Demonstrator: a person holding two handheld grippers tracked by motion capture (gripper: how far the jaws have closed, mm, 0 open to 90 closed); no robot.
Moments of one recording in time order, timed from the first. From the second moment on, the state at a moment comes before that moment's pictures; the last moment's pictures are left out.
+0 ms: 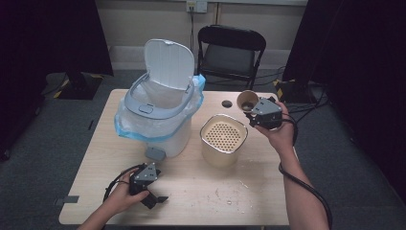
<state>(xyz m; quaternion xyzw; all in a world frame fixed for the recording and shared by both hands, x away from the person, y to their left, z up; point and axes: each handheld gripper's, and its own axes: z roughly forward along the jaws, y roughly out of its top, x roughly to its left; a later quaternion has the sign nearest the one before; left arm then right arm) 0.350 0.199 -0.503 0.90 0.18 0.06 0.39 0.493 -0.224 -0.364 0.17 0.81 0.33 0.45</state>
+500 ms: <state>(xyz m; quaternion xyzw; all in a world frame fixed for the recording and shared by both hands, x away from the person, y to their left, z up) 0.351 0.199 -0.503 0.90 0.18 0.06 0.39 0.486 -0.212 -0.356 0.12 0.82 0.29 0.48</state>
